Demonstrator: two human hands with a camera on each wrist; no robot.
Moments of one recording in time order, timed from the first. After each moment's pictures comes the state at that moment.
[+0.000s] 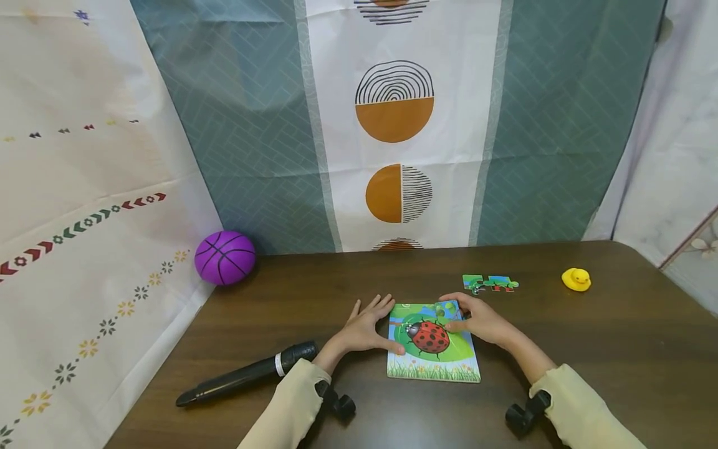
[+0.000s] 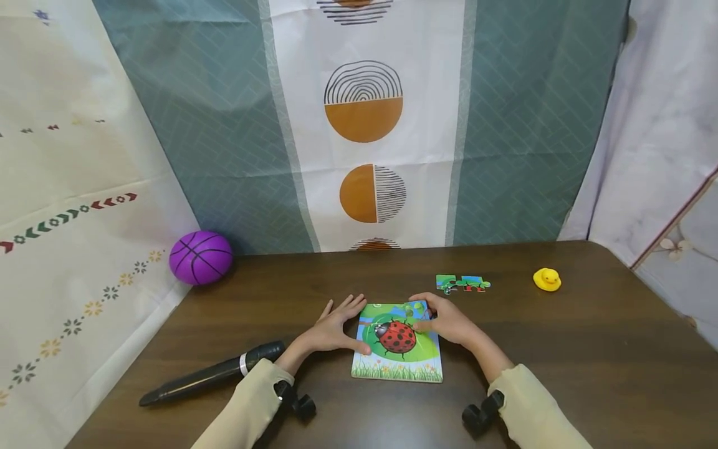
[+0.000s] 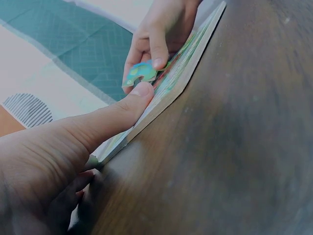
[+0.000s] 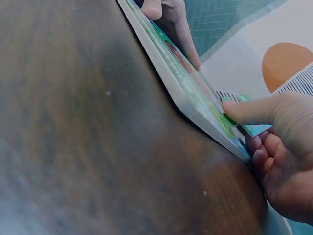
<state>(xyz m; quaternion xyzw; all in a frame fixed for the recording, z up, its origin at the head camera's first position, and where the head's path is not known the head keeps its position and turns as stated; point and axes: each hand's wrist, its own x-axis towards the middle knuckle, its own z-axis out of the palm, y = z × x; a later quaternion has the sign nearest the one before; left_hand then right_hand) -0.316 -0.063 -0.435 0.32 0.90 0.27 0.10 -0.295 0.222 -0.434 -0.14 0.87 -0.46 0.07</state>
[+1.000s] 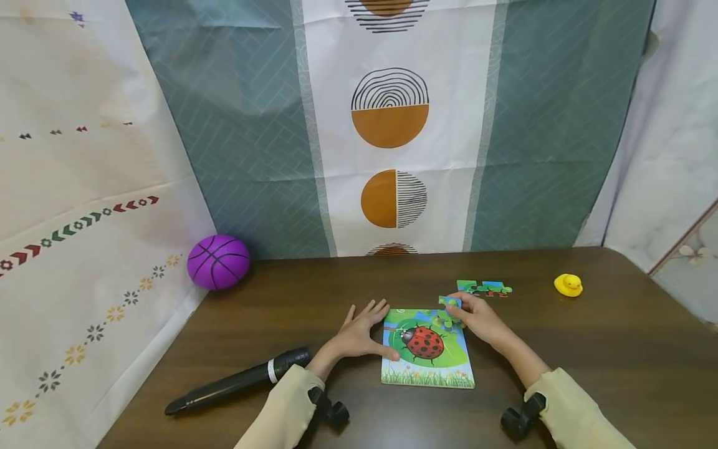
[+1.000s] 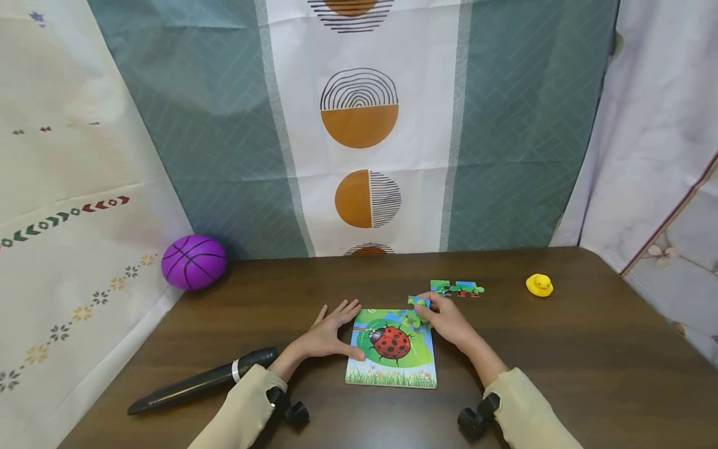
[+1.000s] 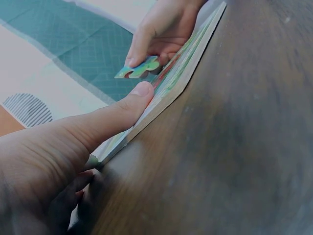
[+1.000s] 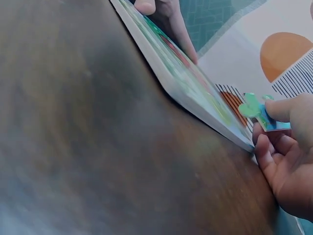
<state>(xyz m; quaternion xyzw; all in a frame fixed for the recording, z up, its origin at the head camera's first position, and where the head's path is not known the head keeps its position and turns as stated) -0.317 -0.064 -0.436 0.32 0.90 0.28 0.10 -0.298 0.229 -0.435 -0.07 0.85 -0.52 0.03</state>
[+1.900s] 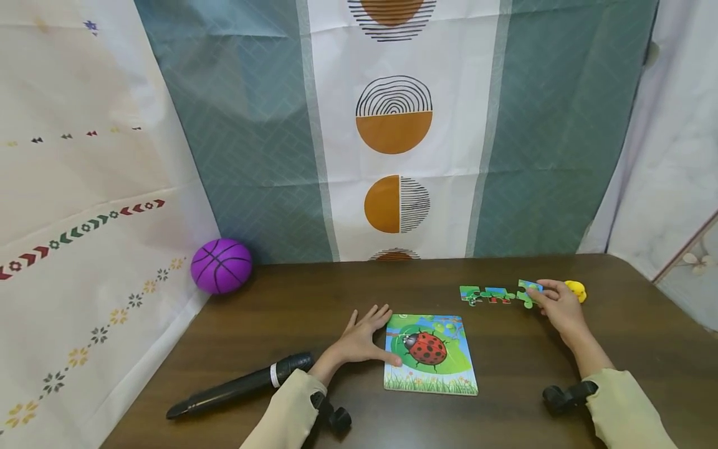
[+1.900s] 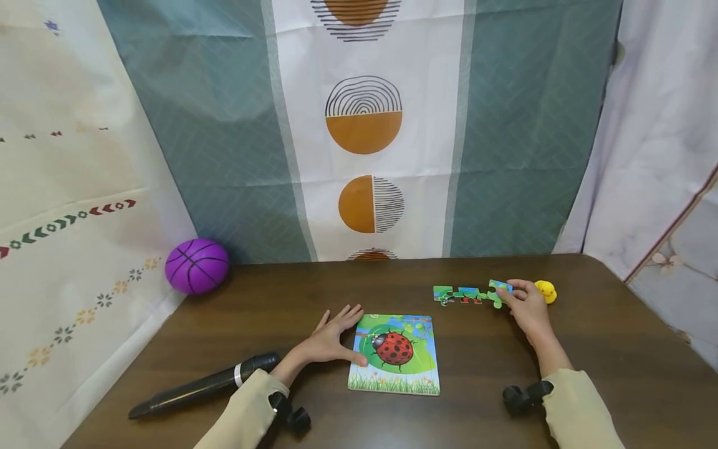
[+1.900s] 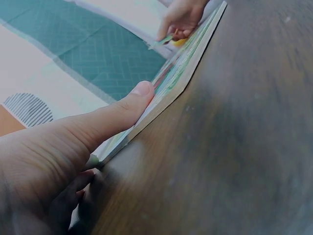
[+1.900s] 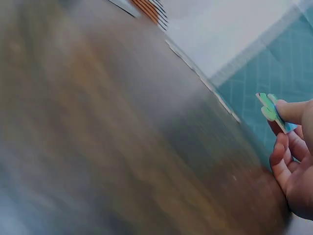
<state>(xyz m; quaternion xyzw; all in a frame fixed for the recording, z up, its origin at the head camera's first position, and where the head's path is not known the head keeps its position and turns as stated) -0.316 -0.064 -0.431 0.32 0.90 0.27 0.10 -0.304 0.350 -0.430 0.07 0.84 -0.52 -0.13</state>
